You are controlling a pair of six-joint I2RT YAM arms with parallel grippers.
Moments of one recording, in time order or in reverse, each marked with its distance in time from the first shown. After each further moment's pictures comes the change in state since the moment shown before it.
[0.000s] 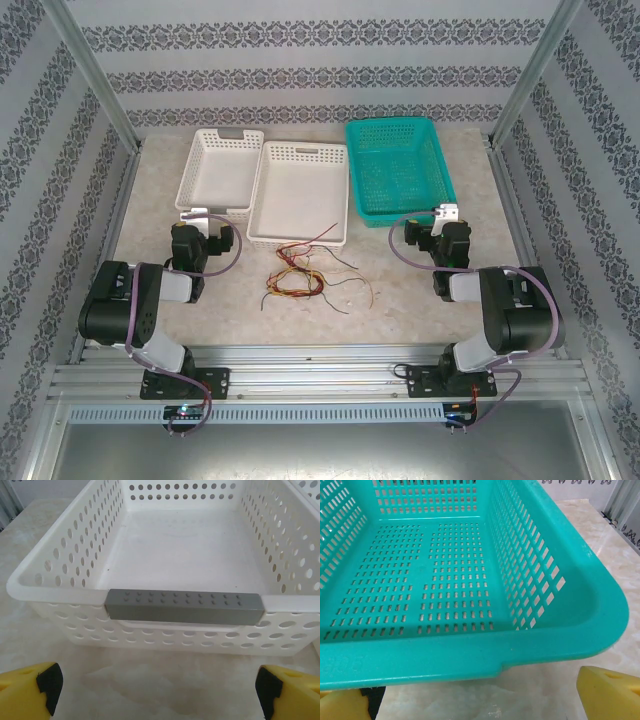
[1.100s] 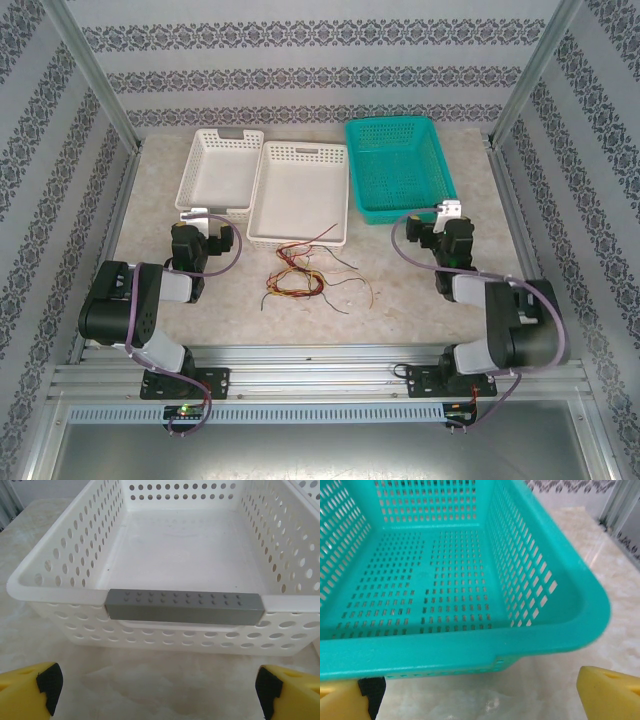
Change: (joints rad) left arm 0.000 0.000 0.000 0.000 0.000 0.000; right arm 0.000 -0.126 0.019 -0.114 0.005 0.001
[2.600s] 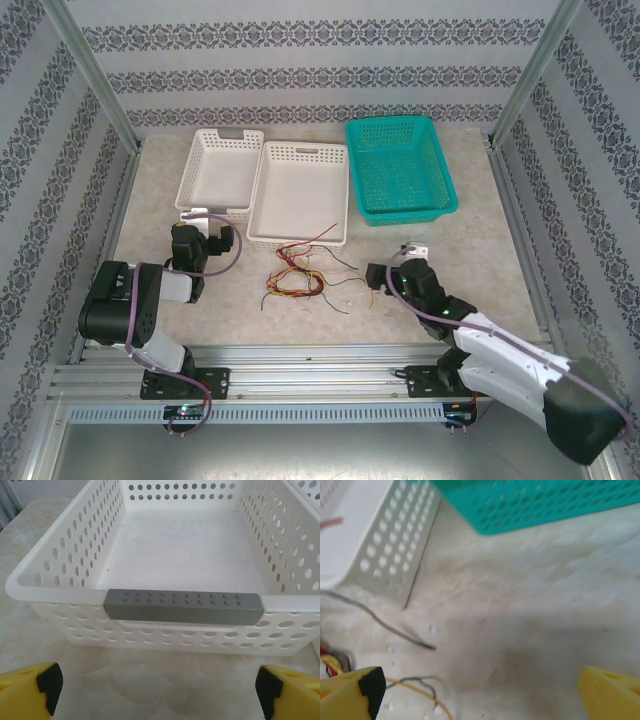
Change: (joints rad) left arm 0.000 0.000 0.000 0.000 0.005 0.000; right arm 0.616 -0.467 -0.093 -0.694 0.224 0.542
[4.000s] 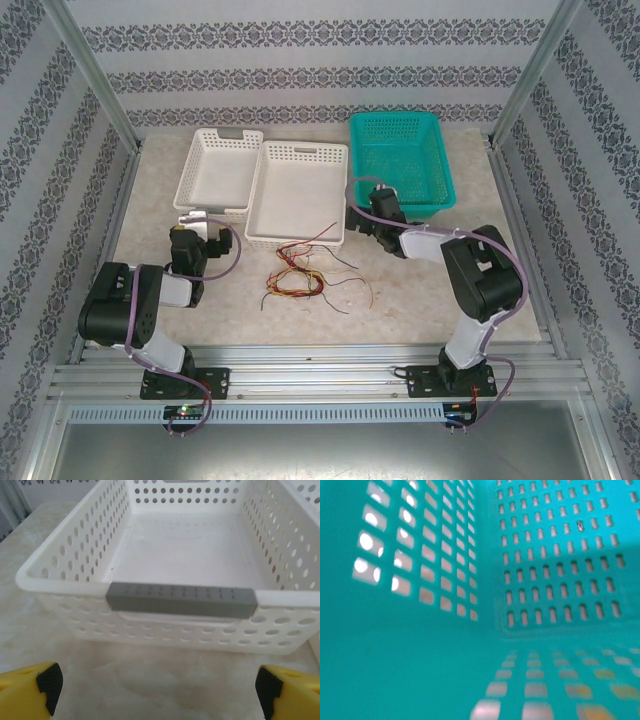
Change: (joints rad) left arm 0.000 -0.011 -0.047 0.056 -0.029 -0.005; right arm -0.226 0.846 0.597 0.155 -0.150 -0.060
